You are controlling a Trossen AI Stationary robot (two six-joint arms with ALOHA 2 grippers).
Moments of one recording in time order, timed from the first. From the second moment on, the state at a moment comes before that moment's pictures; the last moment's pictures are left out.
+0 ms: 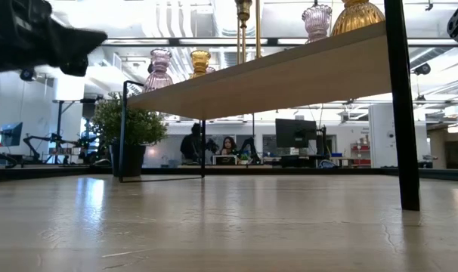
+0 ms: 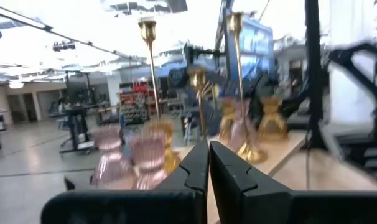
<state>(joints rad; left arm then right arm) 0.08 0.03 0.03 0.20 0.01 0.12 1.26 0.89 0.32 -0.05 0.84 0.88</state>
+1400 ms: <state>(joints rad) 0.08 0.02 0.01 0.03 -0.05 0.14 1.26 0.89 0.32 -0.05 0.84 0.88</state>
